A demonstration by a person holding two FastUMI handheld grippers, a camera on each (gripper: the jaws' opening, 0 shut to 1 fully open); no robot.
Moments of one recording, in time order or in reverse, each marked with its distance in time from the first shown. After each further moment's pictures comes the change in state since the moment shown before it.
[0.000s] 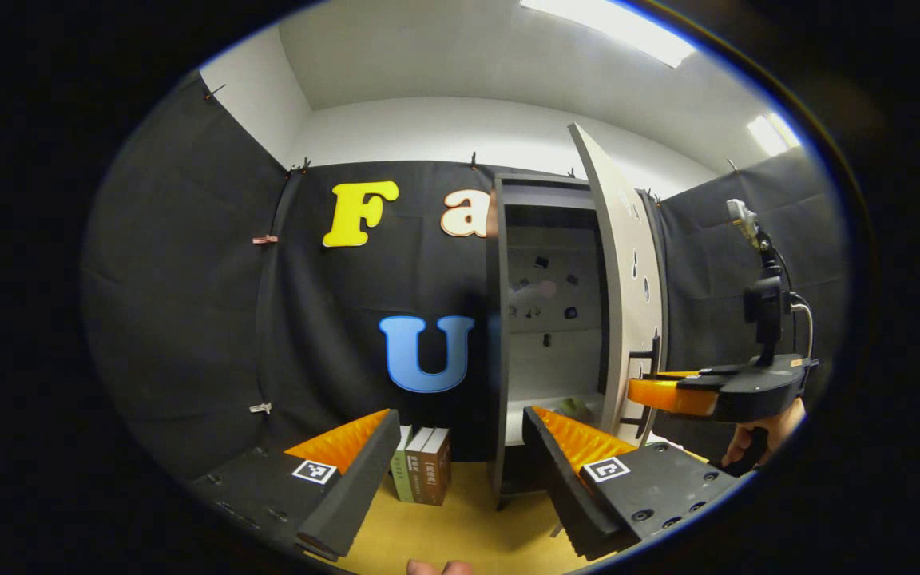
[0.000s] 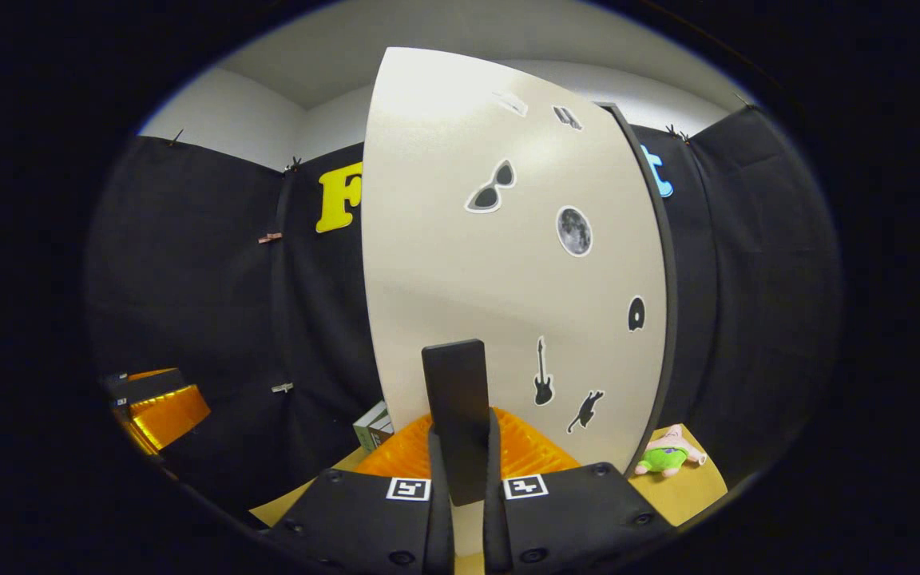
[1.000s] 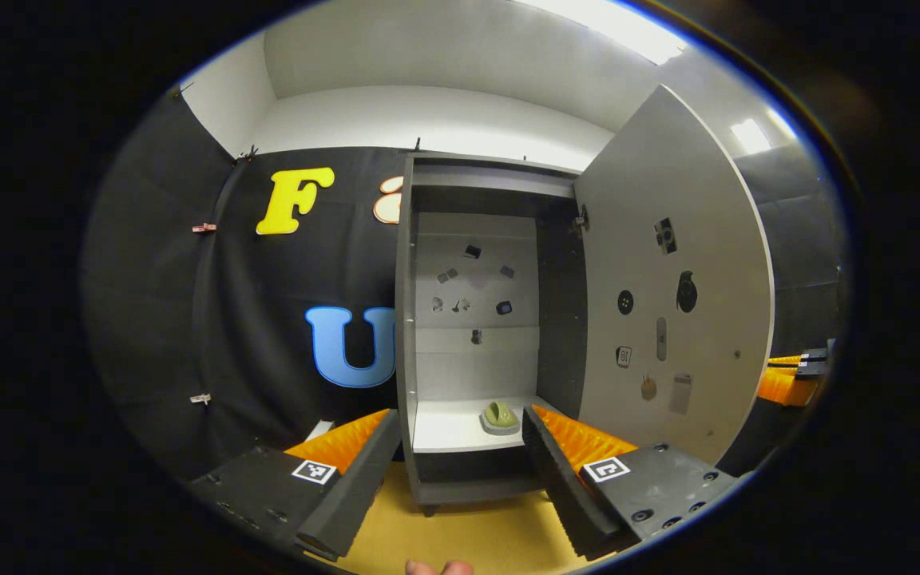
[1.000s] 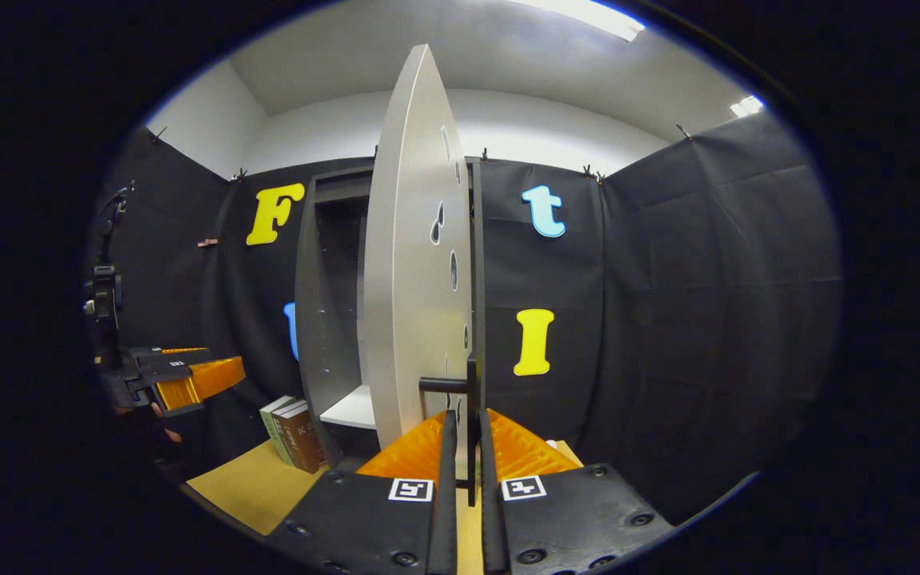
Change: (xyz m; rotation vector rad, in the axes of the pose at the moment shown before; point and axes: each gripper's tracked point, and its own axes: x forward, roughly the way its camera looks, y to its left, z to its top) left arm 0.051 -0.135 -0.005 -0.023 0.047 -0.124; right arm -0.068 -0.105 0.029 -0.101 -0.112 -0.254
